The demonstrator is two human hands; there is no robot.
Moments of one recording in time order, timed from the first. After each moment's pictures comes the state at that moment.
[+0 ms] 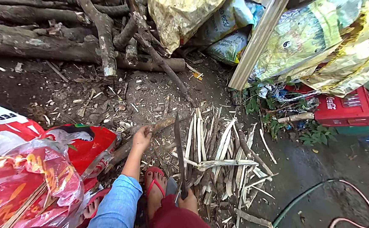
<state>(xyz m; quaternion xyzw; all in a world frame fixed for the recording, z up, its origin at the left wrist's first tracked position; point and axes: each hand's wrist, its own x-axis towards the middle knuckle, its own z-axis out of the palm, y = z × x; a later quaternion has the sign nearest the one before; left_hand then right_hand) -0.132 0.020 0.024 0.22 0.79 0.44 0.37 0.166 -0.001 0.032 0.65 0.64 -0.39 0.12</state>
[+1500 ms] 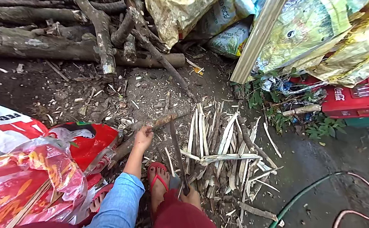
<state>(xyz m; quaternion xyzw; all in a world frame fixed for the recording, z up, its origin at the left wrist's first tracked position) -0.125 0.015 0.021 0.22 0.79 0.42 0.40 0.182 0.006 0.007 0.63 0.63 -0.41 0.20</state>
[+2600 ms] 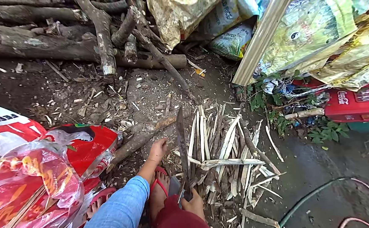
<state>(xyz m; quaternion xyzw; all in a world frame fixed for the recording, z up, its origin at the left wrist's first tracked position) -0.071 0.033 -0.013 0.39 0.76 0.37 0.36 0.169 -0.003 0.047 0.62 0.64 -0.45 0.03</state>
